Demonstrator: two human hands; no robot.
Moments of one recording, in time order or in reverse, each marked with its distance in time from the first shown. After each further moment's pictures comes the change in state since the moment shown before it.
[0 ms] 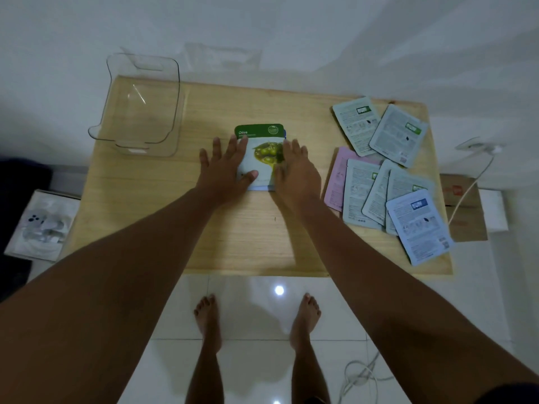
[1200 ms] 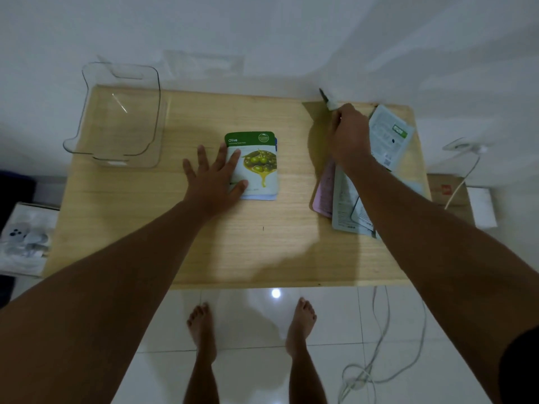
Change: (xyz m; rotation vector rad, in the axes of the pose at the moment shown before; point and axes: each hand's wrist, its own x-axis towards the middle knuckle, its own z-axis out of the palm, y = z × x) left_hand 0.001 0.008 0.003 0.103 0.007 0.011; right_hand 0.092 0.084 -0.086 -0.001 0.295 0.173
